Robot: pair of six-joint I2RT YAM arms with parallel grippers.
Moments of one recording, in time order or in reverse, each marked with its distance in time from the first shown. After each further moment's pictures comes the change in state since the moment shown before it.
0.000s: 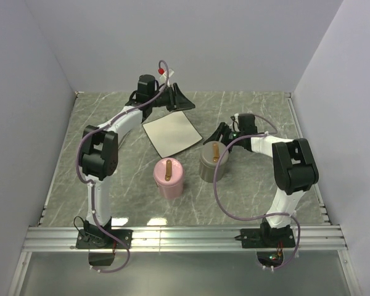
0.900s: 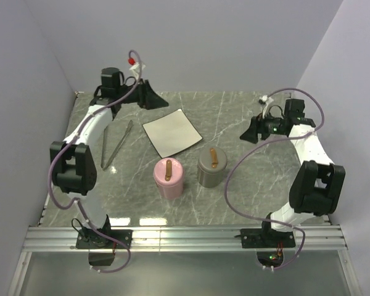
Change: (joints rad) left arm 0.168 -0.257 -0.097 -0.236 0.173 0.383; right arm -0.365 -0.232 0.232 -0.551 -0.230 -1.126
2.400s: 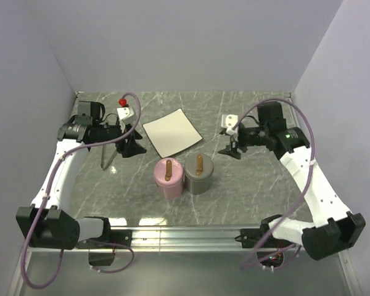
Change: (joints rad) left arm 0.113 -0.573 -0.340 -0.801 -0.038 1.011; right arm 0.423 -0.396 0.020 -0.307 0.105 -0.663
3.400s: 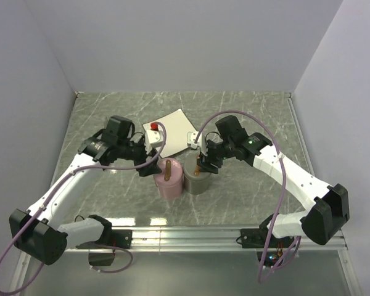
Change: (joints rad) left arm -0.350 -0.117 -0.154 0.106 -0.308 -0.100; right arm 0.388 0.128 -0.093 0.141 0.276 0.284
